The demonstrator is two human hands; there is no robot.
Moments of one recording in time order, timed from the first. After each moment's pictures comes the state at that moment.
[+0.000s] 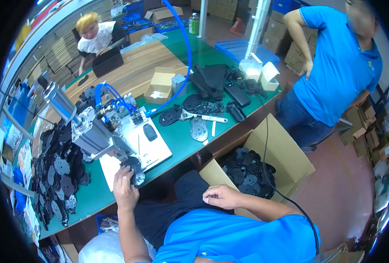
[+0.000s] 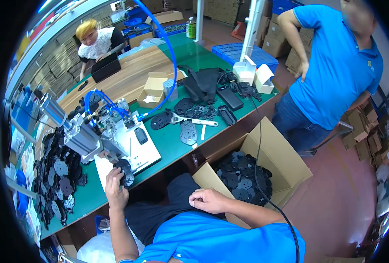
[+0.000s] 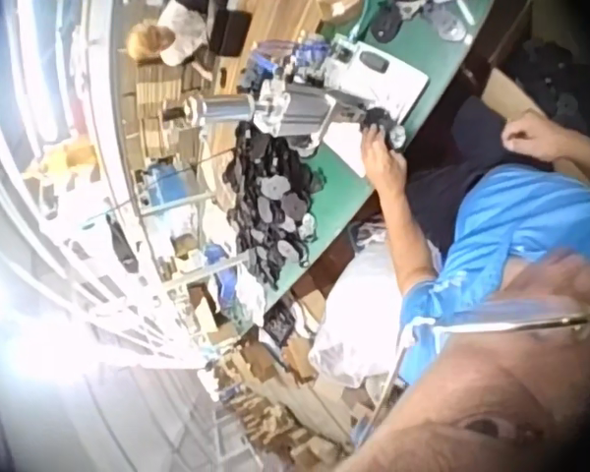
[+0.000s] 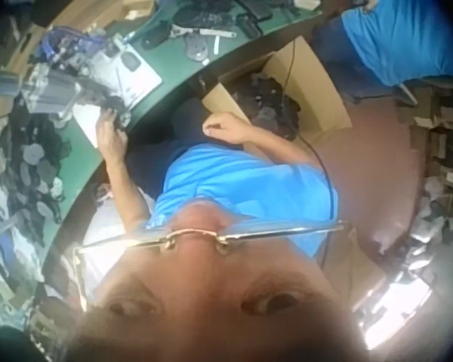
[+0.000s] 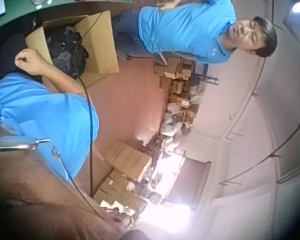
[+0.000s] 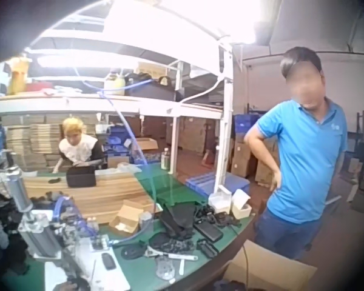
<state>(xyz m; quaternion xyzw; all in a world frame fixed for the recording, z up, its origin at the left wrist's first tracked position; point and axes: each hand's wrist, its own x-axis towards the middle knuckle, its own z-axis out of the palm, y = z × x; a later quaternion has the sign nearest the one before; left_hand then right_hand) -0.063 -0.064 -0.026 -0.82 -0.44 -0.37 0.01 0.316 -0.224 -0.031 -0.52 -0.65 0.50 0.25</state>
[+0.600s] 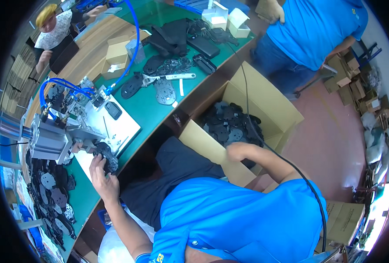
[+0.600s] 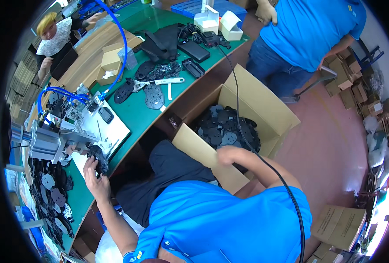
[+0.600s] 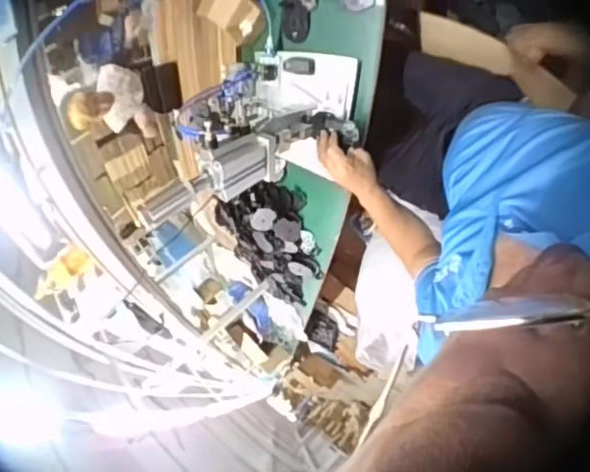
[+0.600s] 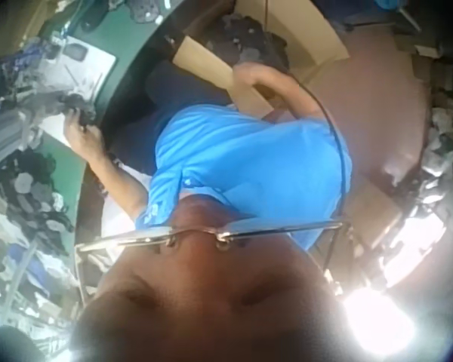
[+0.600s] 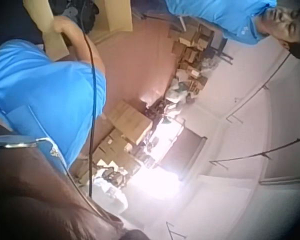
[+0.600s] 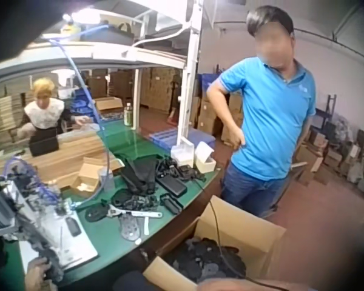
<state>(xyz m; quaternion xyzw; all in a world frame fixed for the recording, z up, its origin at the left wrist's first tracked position) -0.063 -0.052 -0.031 -0.83 -0.45 -0.34 0.00 0.433 -0.266 -0.157 -0.65 -0.60 0.39 -0.25</state>
